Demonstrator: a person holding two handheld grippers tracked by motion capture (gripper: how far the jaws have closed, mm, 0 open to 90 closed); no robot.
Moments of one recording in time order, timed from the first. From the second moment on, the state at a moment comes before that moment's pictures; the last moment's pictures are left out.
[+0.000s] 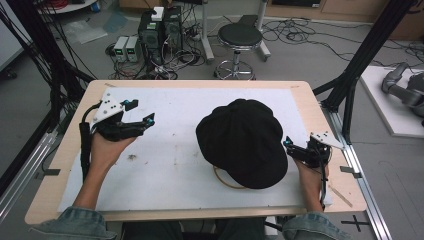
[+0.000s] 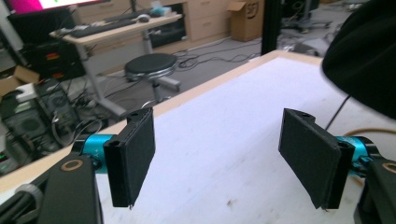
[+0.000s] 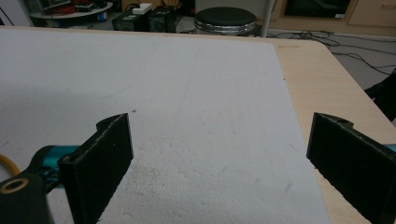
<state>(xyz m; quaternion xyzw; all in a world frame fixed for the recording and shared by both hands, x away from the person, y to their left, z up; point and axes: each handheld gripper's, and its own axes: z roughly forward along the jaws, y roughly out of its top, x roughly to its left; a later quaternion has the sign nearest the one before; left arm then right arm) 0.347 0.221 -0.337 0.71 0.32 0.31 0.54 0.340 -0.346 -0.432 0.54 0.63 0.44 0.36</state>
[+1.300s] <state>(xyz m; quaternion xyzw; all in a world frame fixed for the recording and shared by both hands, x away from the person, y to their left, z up) 0.344 0.263 -0.389 0.70 0.38 0.32 0.51 0.336 -0.343 -0.430 0.53 0.64 0.43 0.36</state>
